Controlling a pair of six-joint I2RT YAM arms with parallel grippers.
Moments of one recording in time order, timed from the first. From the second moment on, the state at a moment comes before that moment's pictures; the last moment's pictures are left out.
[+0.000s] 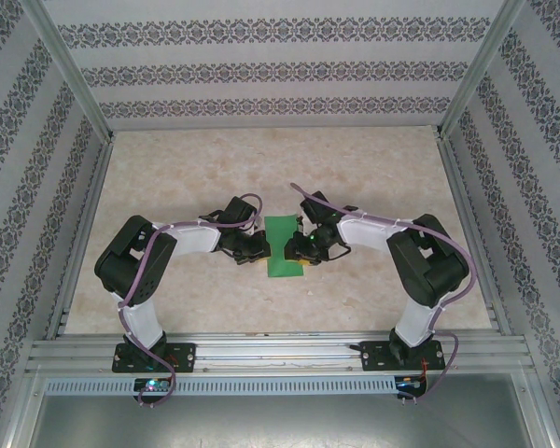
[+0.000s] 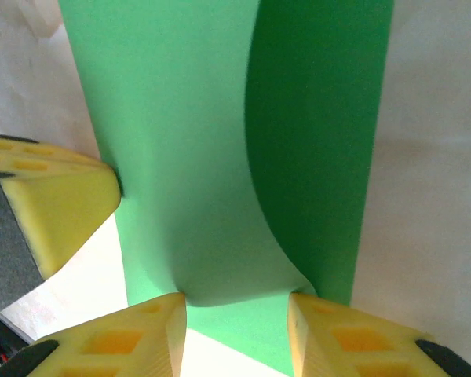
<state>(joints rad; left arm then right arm) -0.53 1.81 0.93 -0.21 0.47 -0.79 0.56 1.78 1.00 -0.48 -0.48 0.65</state>
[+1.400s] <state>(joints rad) -0.53 1.81 0.93 -0.22 0.47 -0.79 0.43 1.88 1.10 -0.43 -0.62 0.49</state>
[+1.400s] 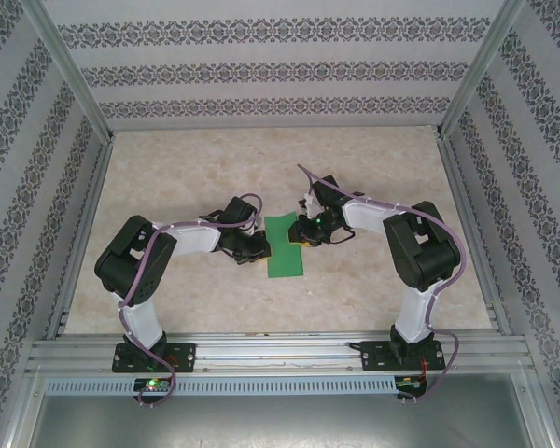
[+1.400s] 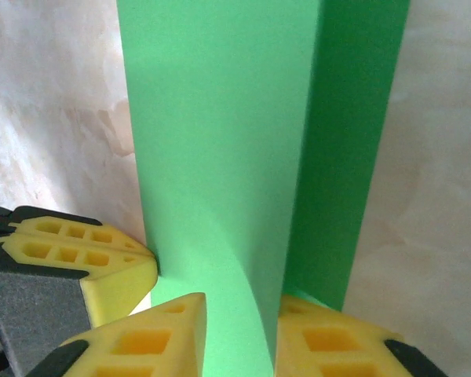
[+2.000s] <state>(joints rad) -0.62 1.51 1.01 -0.43 0.23 -0.50 0.39 1.85 1.10 -0.48 -0.72 0.62</state>
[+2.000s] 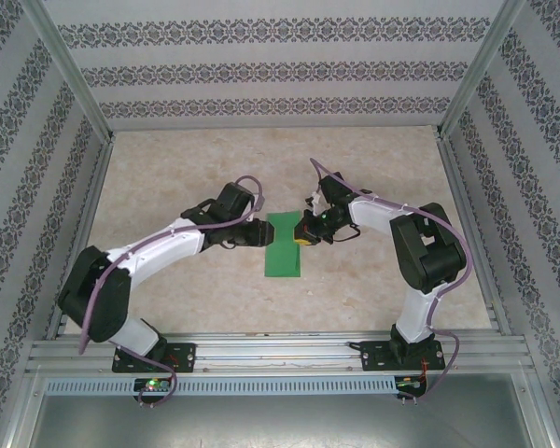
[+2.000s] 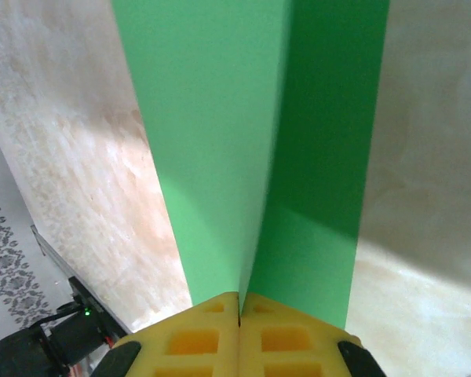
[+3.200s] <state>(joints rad) -1.01 1.81 1.27 -0.68 -0.20 -0.19 0.38 1.85 1.12 -0.54 -0.73 0.65</state>
